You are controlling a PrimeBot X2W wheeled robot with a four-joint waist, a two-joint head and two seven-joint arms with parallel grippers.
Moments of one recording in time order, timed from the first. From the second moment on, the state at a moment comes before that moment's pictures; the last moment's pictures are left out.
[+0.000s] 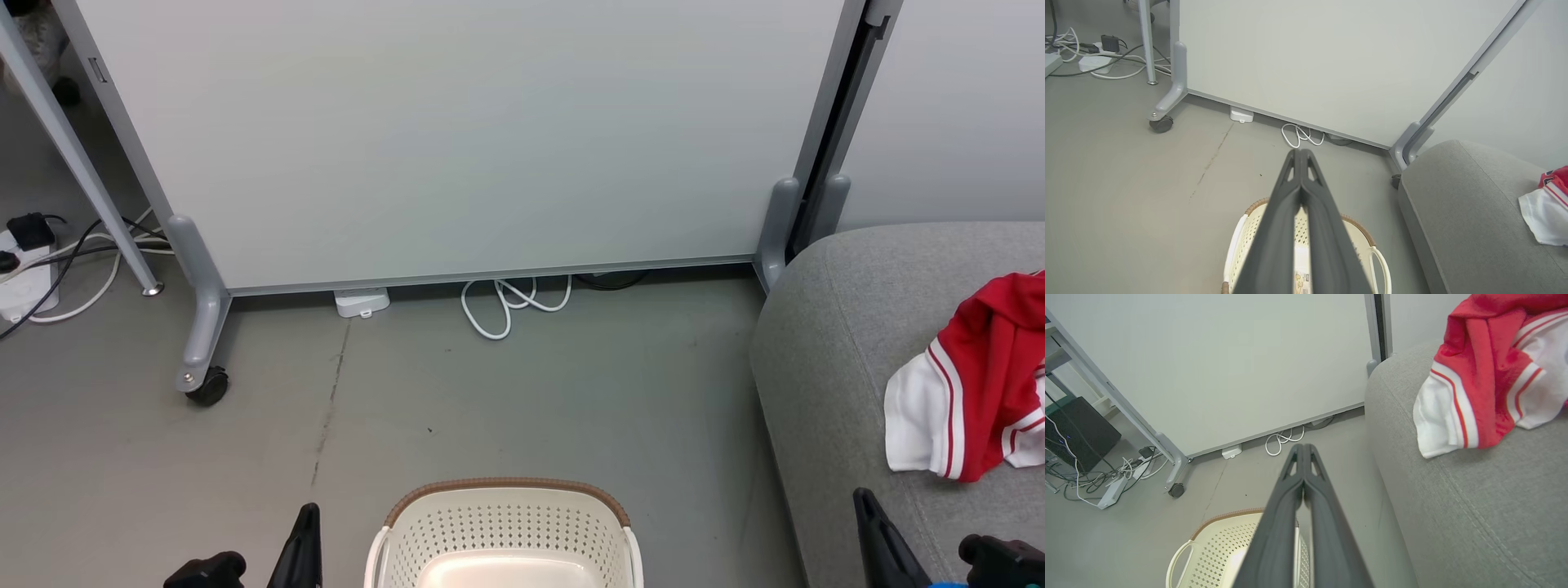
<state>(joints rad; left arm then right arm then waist) 0.04 0.08 -0.11 0.46 -0.46 -0.13 -0.20 0.13 -0.04 -0.10 0.21 0.34 0.13 -0.10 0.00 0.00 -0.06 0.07</state>
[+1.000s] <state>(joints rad) -0.01 0.07 -0.03 0.38 -0.89 -0.13 -0.09 0.05 -0.04 -0.10 0.22 0.81 0.13 -0.02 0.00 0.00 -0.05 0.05</state>
